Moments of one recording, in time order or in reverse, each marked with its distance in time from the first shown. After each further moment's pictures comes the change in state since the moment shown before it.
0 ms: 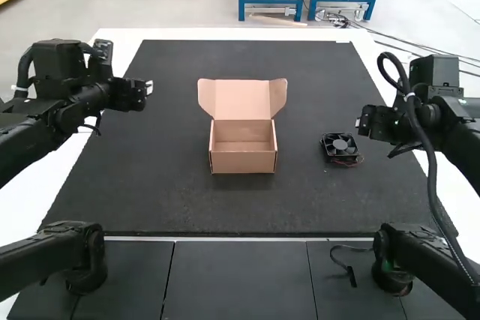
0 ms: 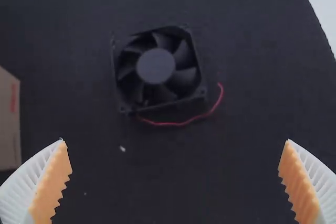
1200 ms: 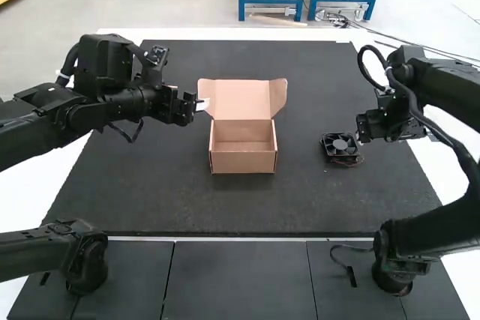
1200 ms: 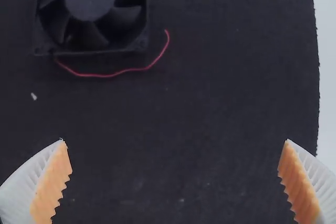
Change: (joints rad) left arm -0.420 0.035 0.094 -0.159 0.009 -0.144; right arm -0.039 0.489 0.193 -0.057 0.117 -0.294
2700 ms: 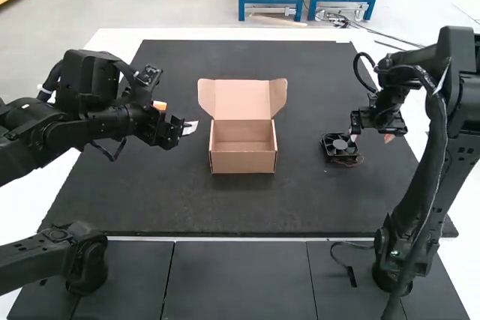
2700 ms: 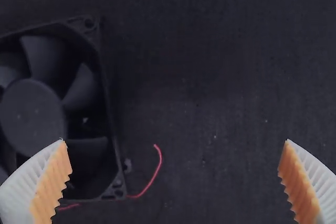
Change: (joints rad) left arm 0.000 -0.139 -0.048 -0.182 0.002 0.125; right arm -0.066 0.565 0.304 0.076 -0.081 0.044
